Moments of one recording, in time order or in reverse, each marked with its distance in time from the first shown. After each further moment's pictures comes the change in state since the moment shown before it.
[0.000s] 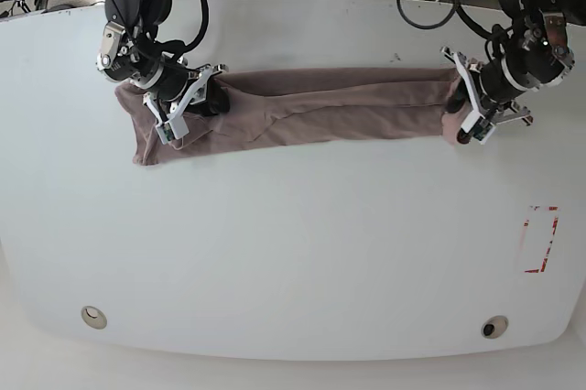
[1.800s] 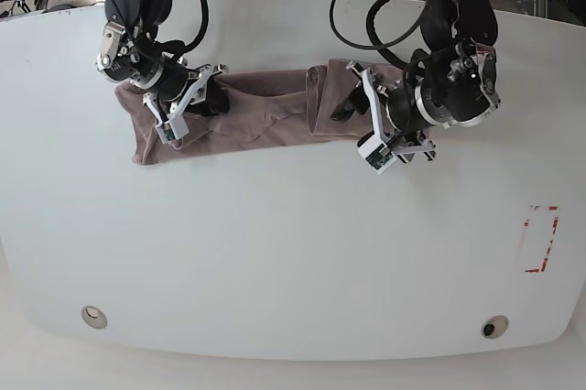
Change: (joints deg) left arm -12.4 15.0 16.7 0.0 -2.5 0.3 12.0; right arm 0.0 0.0 0.0 0.1 0.0 0.0 0.0
